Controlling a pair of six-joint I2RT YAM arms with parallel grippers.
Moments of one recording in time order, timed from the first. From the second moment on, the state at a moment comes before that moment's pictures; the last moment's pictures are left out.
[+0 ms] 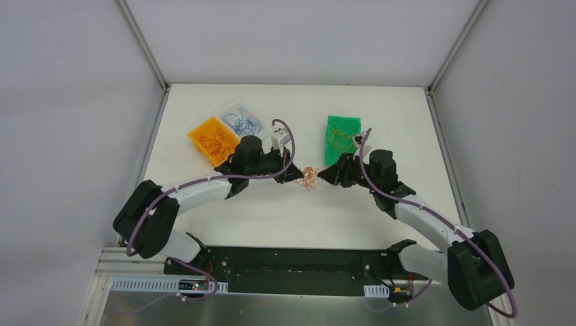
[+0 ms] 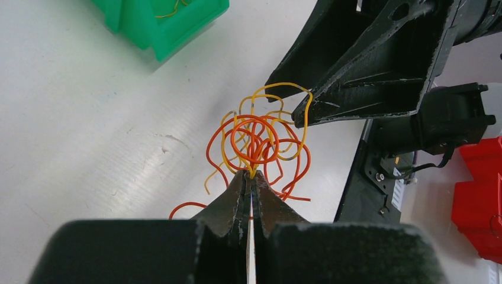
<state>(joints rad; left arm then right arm) -0.65 1.43 0.71 0.38 0.54 -0.40 0.44 1.10 0.48 0.20 -0.45 0.63</state>
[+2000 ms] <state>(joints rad) -0.61 1.33 0.72 0.04 -0.15 -0.42 0.39 1.72 1.16 -0.33 0.38 0.68</state>
